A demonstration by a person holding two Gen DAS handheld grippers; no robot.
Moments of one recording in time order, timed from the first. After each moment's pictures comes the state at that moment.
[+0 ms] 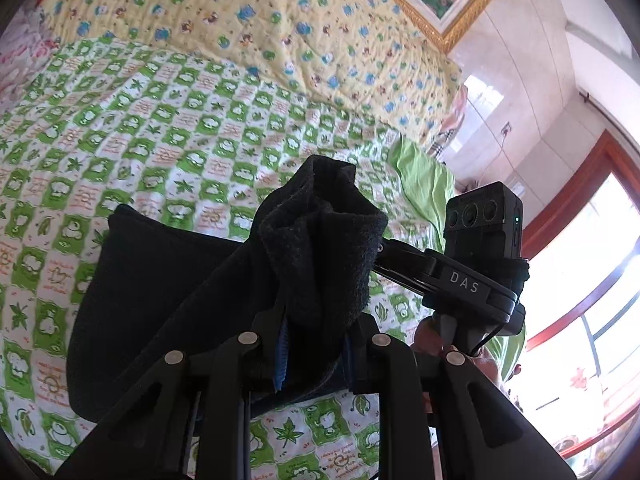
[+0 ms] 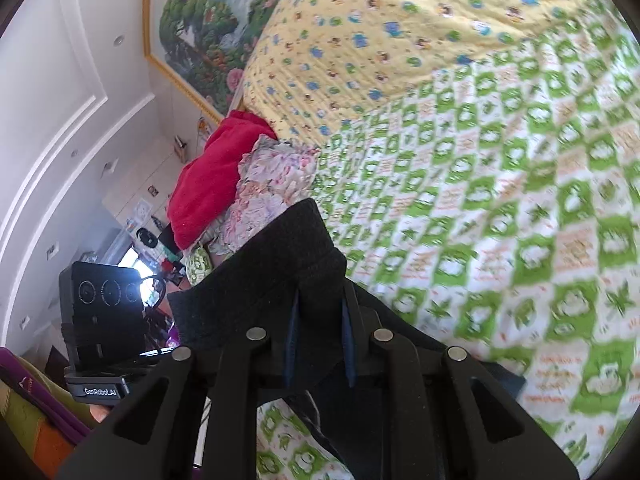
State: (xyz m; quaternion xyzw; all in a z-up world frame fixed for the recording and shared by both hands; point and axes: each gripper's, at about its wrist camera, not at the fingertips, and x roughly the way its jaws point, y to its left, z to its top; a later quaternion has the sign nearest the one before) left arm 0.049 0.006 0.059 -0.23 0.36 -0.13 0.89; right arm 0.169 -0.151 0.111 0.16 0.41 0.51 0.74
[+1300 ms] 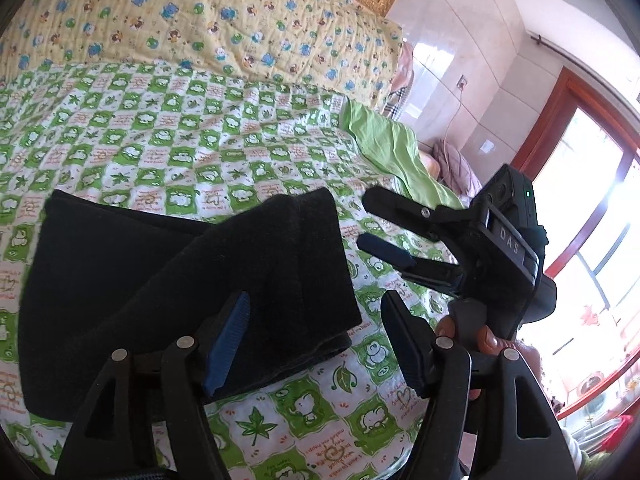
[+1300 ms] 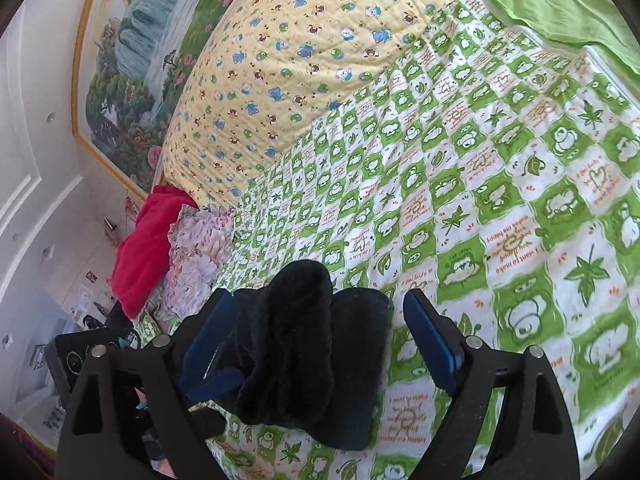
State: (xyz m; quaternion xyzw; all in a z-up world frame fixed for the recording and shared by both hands) left arm 0.036 -0.043 0.034 -0.15 0.35 -0.21 0.90; right arm 0.120 -0.248 0.101 0.24 0.39 0.33 0.83
